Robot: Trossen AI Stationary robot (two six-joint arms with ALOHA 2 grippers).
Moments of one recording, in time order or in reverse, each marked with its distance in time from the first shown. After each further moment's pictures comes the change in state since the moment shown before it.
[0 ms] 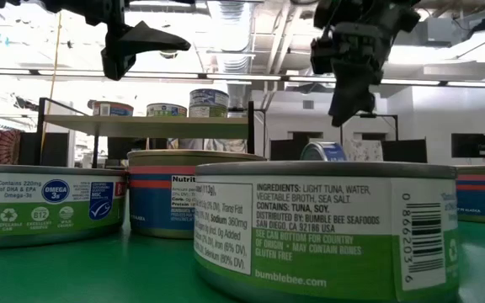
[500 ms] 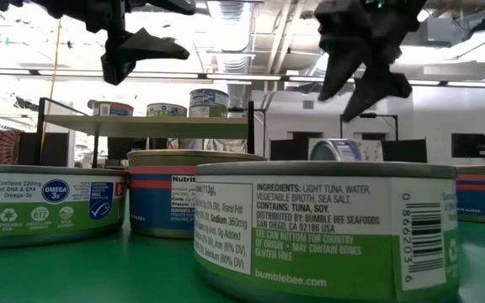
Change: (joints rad) left arm 0.028 0.000 0.001 -0.042 0.049 -0.005; right arm 0.321 0.047 0.007 0.031 0.371 0.640
